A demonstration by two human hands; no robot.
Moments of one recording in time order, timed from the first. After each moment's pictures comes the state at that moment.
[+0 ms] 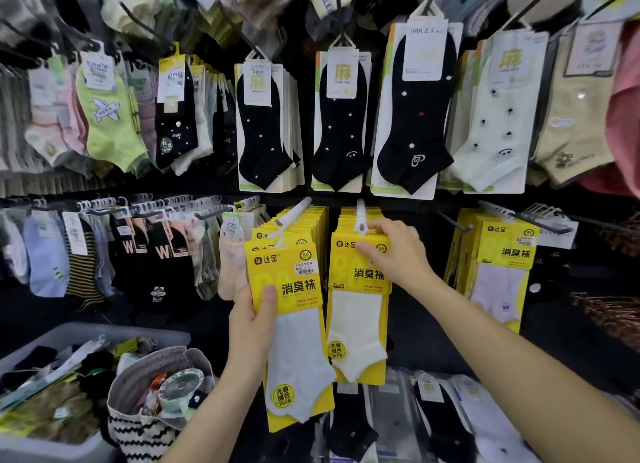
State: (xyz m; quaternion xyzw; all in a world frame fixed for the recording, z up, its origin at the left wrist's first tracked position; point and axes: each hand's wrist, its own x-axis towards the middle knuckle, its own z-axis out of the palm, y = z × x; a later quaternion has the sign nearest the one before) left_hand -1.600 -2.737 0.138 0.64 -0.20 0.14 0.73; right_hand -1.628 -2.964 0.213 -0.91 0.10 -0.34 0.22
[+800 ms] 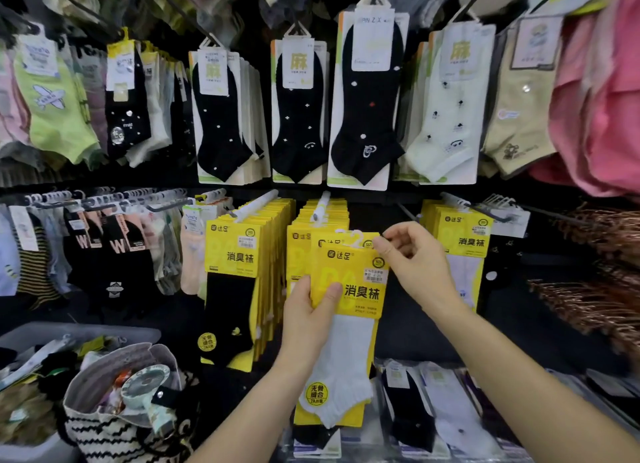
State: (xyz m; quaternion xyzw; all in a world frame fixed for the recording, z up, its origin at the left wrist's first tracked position) left_hand -1.660 -2.846 0.141 0.64 -0.29 0.07 0.71; right_hand -1.715 -2.994 0.202 -0.79 0.04 -0.44 0.43
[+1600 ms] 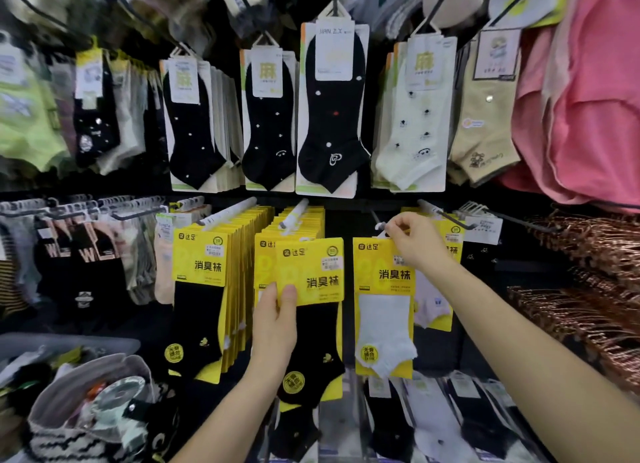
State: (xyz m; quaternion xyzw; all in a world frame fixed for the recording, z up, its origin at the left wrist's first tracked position) left_hand -1.656 -2.865 0.136 0.67 -0.22 0.11 0.69; right_hand -1.698 -3.076 0.235 -0.85 0.14 -0.37 0.35
